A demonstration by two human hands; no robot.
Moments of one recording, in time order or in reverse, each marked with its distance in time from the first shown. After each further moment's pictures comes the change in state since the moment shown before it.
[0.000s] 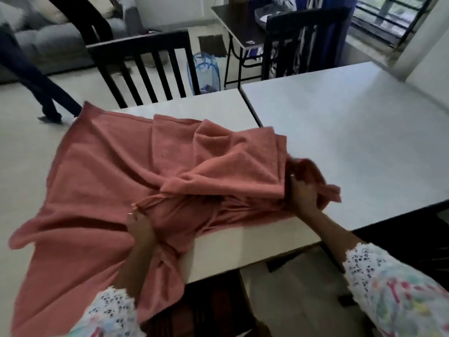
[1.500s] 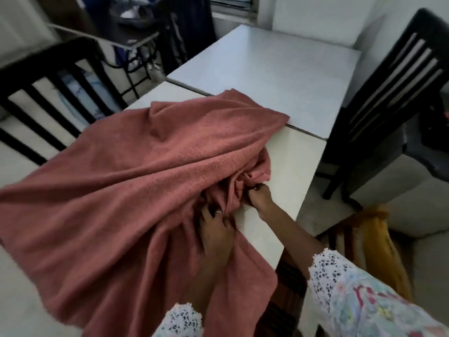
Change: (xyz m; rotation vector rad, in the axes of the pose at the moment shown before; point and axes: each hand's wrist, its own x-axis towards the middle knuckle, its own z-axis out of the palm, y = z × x) left_hand 0.096 -0.044 -0.046 0.770 -1.008 0.981; right_hand -0.109 -0.281 0.141 1.411 0.303 0.870
